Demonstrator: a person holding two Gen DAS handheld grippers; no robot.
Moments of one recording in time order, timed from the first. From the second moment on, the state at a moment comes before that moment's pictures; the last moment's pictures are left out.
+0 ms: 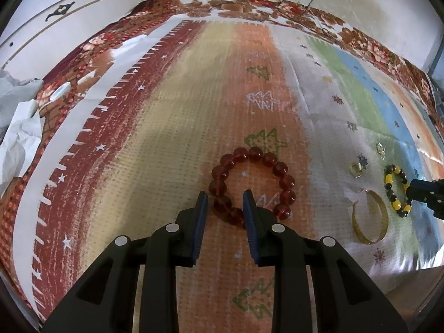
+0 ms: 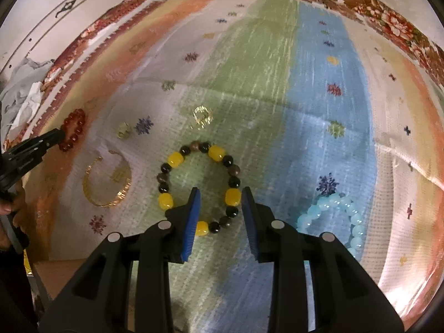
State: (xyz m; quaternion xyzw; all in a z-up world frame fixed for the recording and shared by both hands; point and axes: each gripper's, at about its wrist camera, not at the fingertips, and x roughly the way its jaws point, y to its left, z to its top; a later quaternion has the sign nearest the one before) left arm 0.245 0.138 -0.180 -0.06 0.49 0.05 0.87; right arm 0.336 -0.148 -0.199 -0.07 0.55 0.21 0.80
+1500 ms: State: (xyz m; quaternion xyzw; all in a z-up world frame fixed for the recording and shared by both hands) left arm 0.182 0.092 -0.108 -0.06 0.43 0.01 0.90; right arm 0.266 -0.155 -0.117 -0.07 0.48 0.24 0.84
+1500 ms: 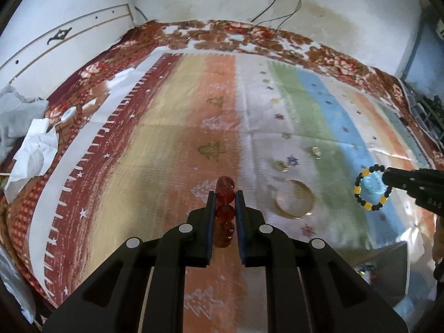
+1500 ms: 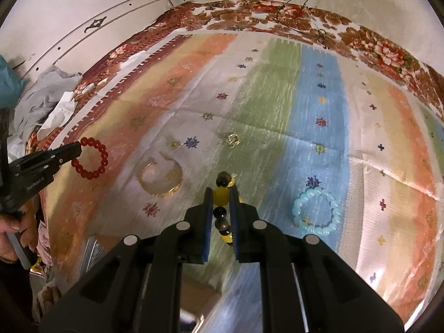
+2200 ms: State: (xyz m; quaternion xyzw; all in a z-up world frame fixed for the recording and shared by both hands) left arm 0.089 0.024 -0.051 -0.06 0.38 -0.09 0.92; right arm 0.148 -0.155 -0.051 -0.08 0.43 0.26 0.86
